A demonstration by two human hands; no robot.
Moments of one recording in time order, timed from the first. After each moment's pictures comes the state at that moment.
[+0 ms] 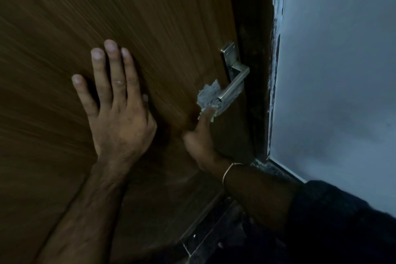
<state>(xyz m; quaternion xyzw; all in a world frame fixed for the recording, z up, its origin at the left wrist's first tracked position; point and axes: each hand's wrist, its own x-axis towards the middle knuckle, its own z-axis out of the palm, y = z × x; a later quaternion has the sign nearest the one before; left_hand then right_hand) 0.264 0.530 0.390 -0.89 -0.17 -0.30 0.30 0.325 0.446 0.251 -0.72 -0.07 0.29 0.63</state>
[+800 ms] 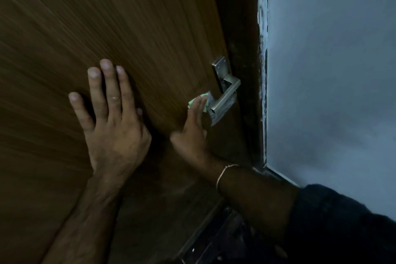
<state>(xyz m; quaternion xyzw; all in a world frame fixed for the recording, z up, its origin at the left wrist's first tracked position) 0.266 0.536 0.389 -0.90 -0.13 -0.31 0.29 0.337 0.436 0.304 -0.72 -0.15 0.20 0.64</state>
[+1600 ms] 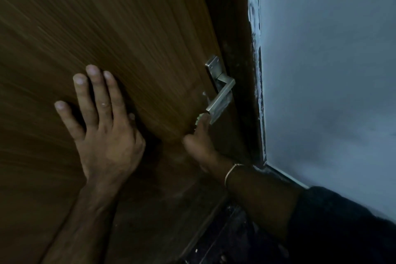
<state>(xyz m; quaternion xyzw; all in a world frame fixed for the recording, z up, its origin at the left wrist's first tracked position) 0.264 0.529 0.392 -0.92 -0.15 -0.27 0.24 0.357 0.434 0.256 -0.66 -0.02 0.37 0.65</state>
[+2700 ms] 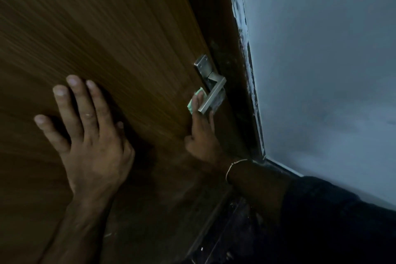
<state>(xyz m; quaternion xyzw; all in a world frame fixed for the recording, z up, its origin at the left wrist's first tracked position) 0.265 0.540 0.387 -0.94 -0.13 -0.25 0.17 0.367 0.413 0.238 -0.77 -0.23 0.06 0.58</state>
